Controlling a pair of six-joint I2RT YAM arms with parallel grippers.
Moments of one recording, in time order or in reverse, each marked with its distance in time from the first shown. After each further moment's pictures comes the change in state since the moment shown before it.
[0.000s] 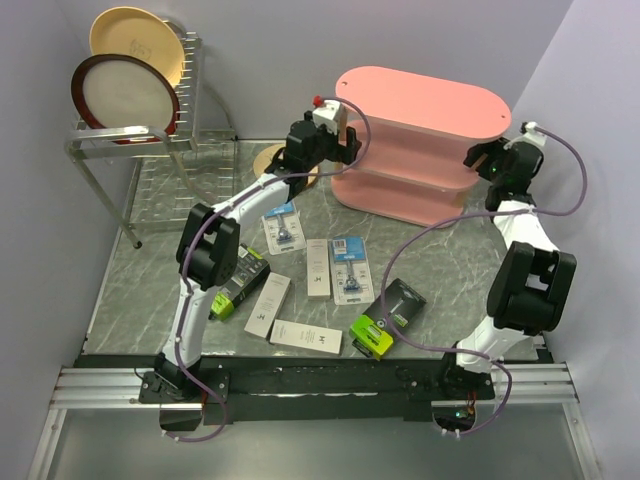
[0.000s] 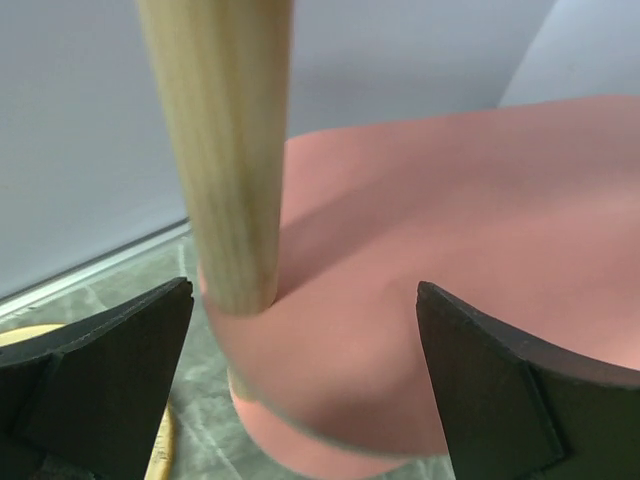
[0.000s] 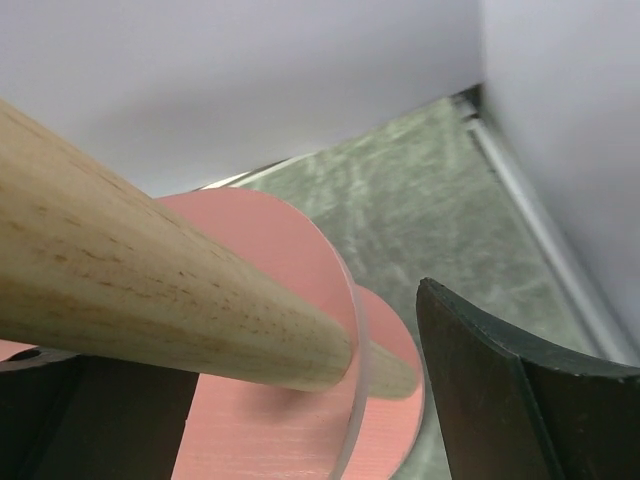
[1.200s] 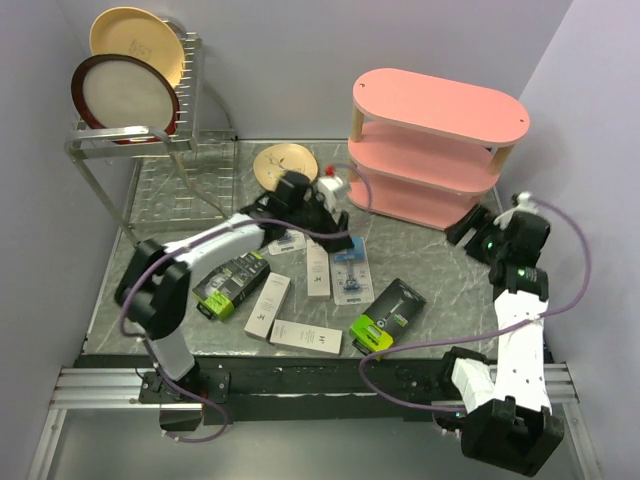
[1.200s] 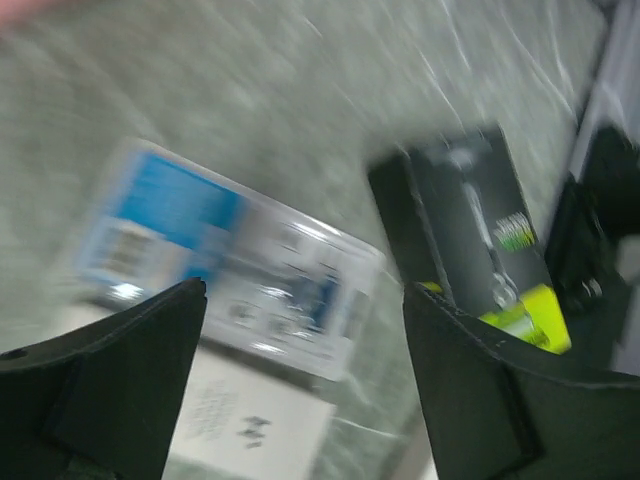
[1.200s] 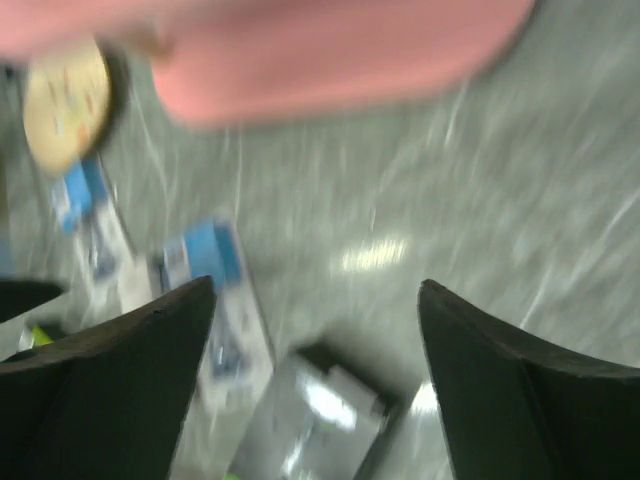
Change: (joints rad) left arm -0.120 -0.537 -0.650 -0.389 0.431 0.048; right arm -0.017 -0.799 -0.381 -0.768 -0.206 0.056
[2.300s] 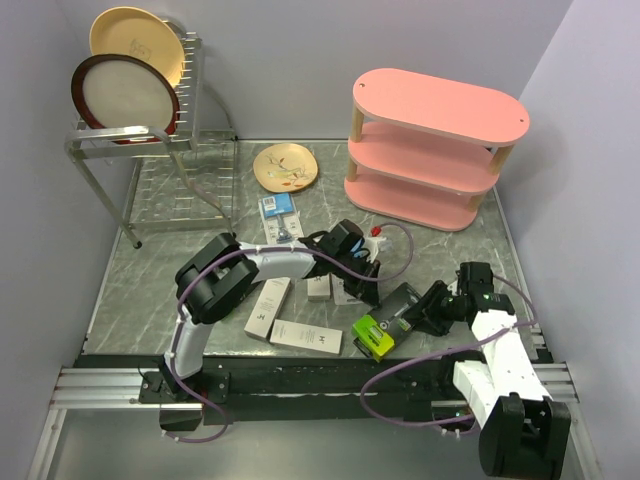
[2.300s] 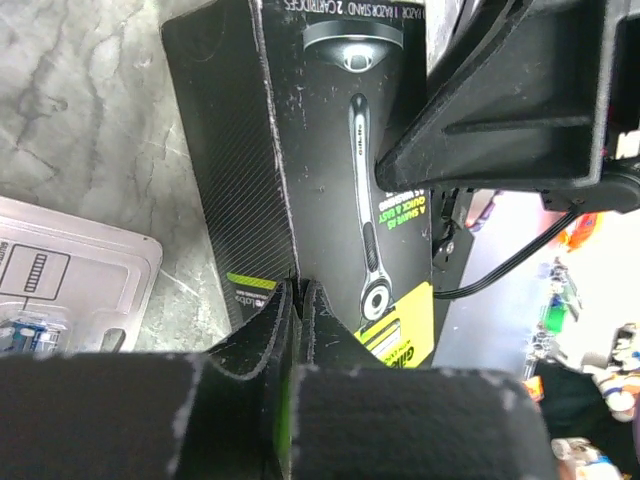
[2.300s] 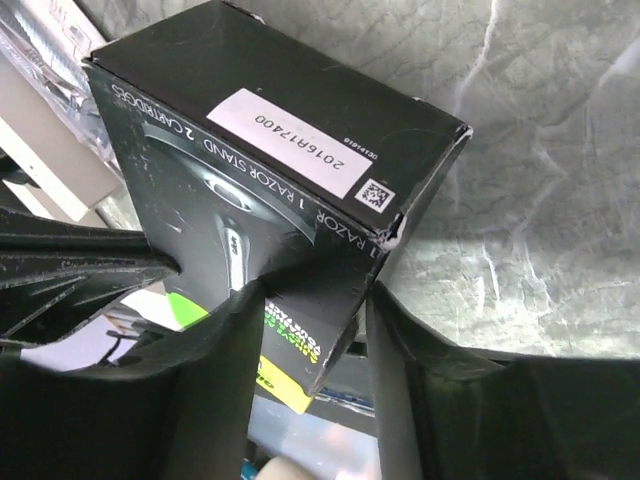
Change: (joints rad) left arm -0.257 0.328 0.035 0.045 0.201 -0.361; right arm 0.191 -0.021 -0.416 -0.263 -0.148 0.270
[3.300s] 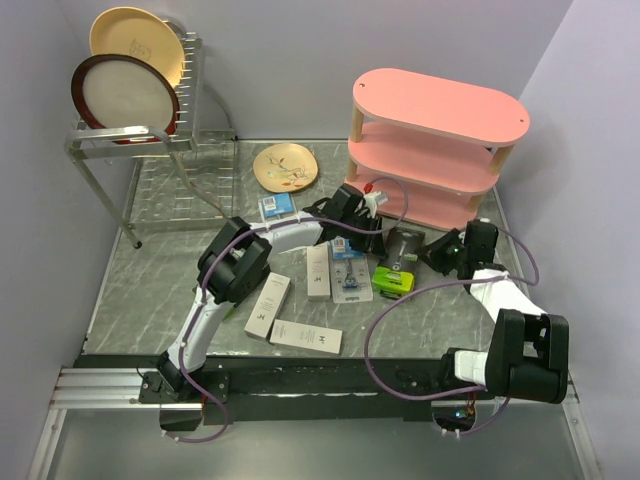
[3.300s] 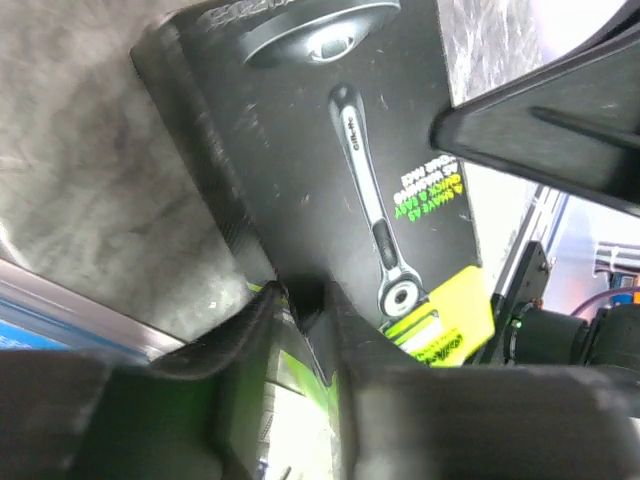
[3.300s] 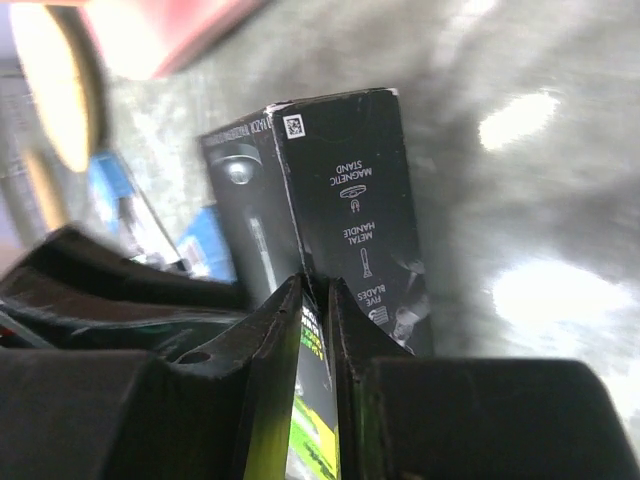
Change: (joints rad) left arm 0.131 0.240 0.388 -0.053 -0.145 -0.079; right arm -0.029 0.404 0.135 0.747 0.079 0.187
